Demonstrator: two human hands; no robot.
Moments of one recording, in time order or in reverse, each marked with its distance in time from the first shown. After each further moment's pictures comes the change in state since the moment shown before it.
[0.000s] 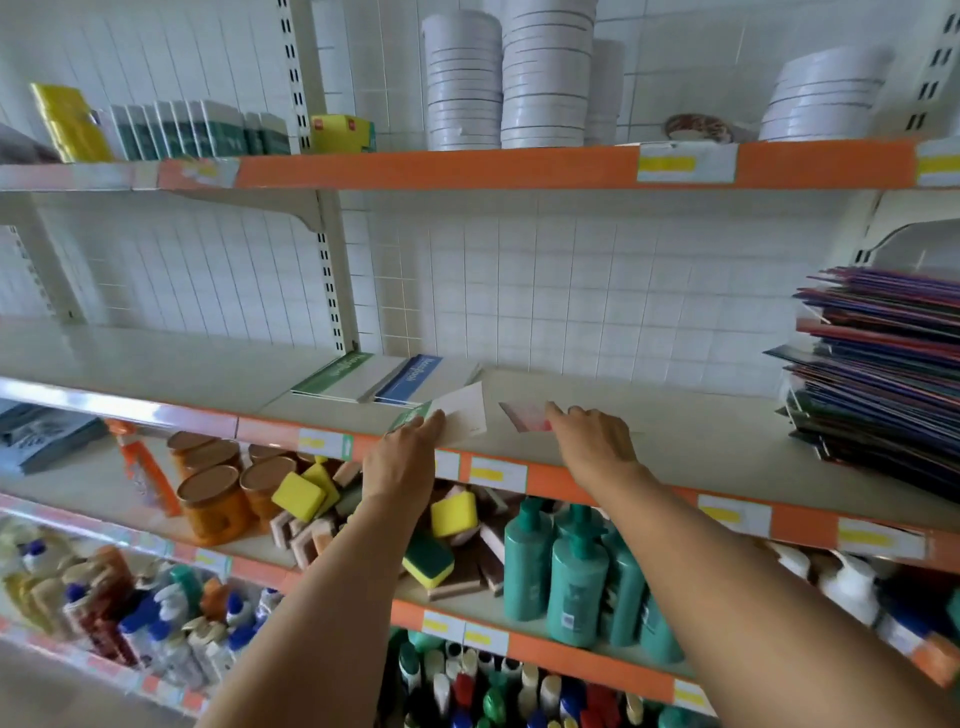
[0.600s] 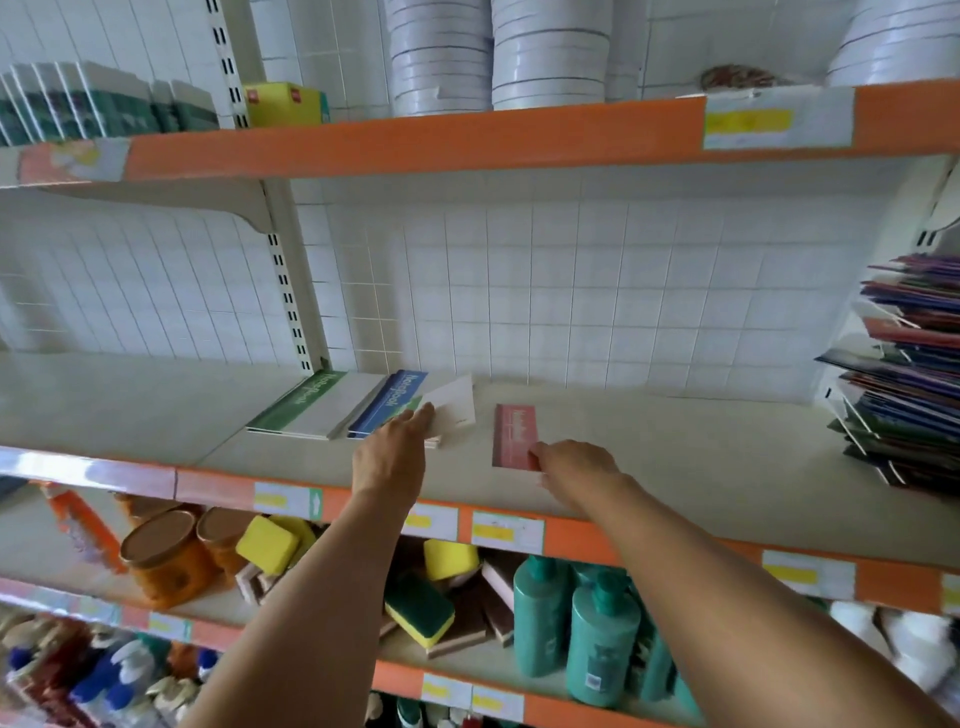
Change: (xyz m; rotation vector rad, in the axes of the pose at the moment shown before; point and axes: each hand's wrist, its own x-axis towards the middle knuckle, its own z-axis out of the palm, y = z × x) left_hand 0.111 -0.016 0.043 -0.004 -0.005 0.014; right_hand 0.102 -0.006 0.067 0.080 -0.278 -0.066
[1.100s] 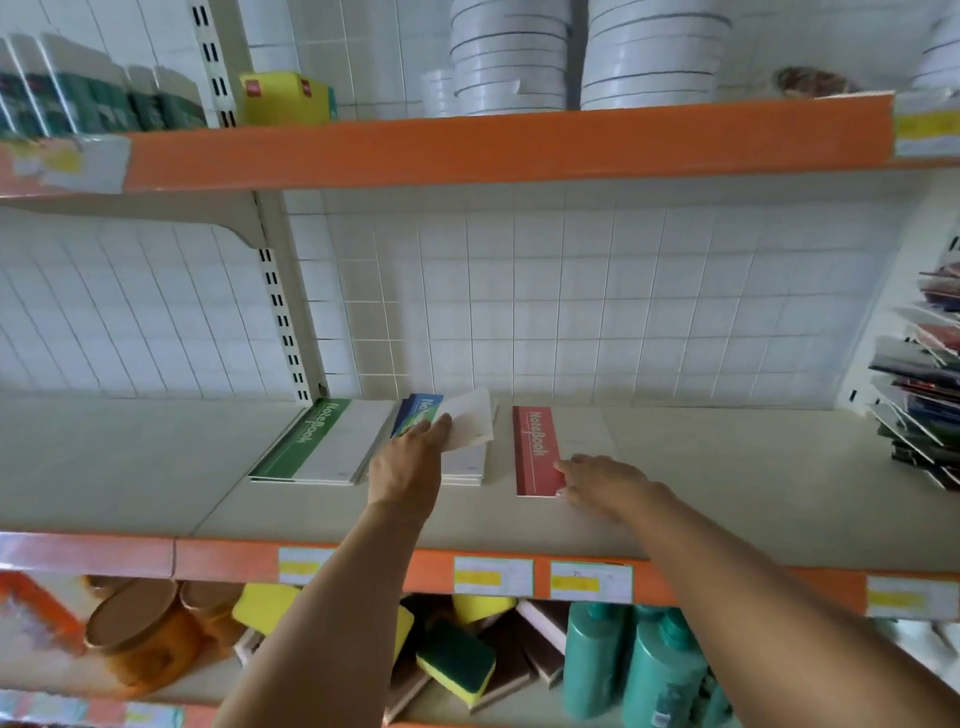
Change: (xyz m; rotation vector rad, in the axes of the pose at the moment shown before) left_hand 0.074 -0.066 0.026 -0.014 -0.023 0.180; right_hand 0.067 -0.025 0.003 0.127 -0.230 0.146
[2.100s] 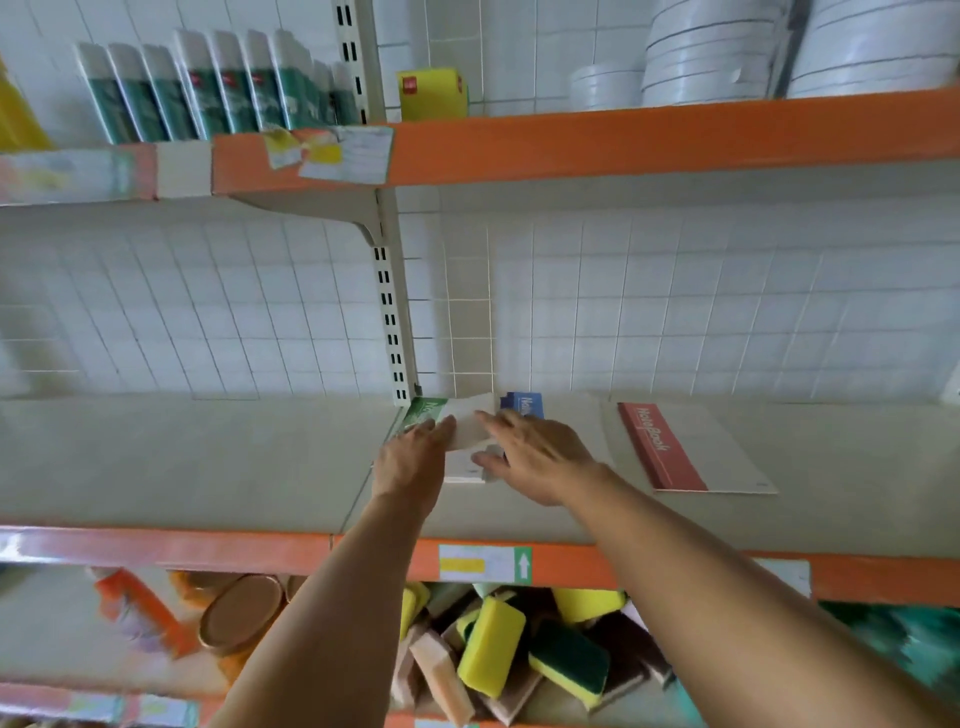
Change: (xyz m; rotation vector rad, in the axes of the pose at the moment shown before) left_hand 0.014 -0.168 -0.010 0.045 -0.001 0.072; right_hand 0.017 -0.226 -0.037 -0.012 0.470 -0.293
